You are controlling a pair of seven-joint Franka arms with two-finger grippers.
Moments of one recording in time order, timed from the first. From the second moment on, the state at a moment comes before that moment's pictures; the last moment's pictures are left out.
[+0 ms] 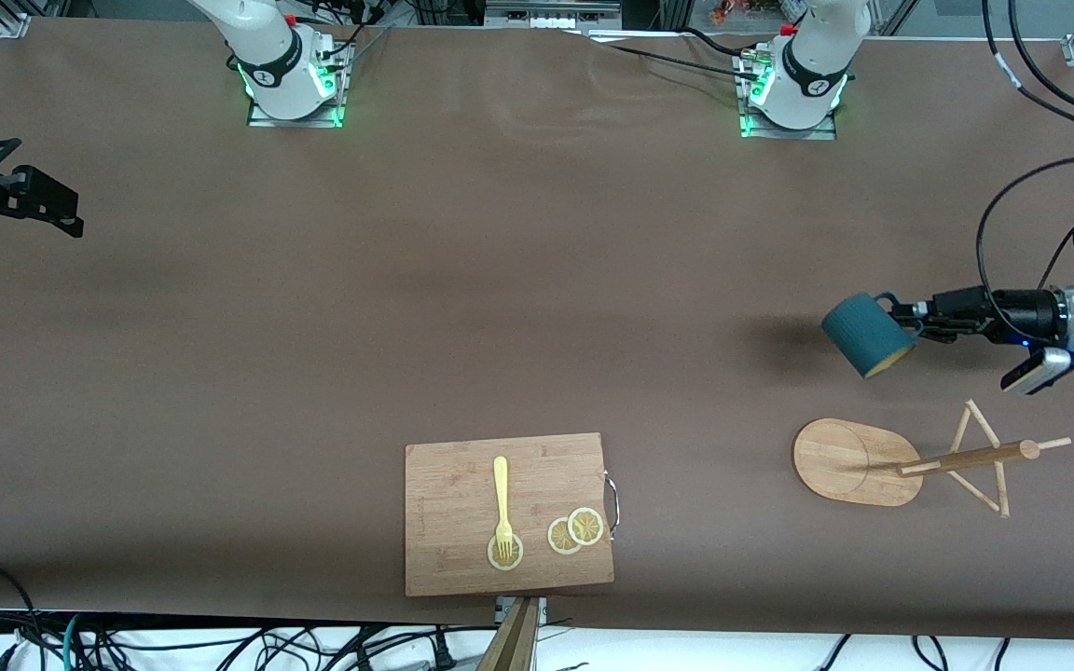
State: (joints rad) left arm 0.48 0.64 -0.03 -1.61 -1.09 1.31 0.80; right arm 0.07 0.07 -0.06 -1.48 -0.06 1.53 -0.12
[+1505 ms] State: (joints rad) left arm 0.60 0.93 -0.04 -1.29 -1.34 1.18 0.39; right arm 0.07 0.07 -0.06 -1.48 -0.04 1.53 -0.12
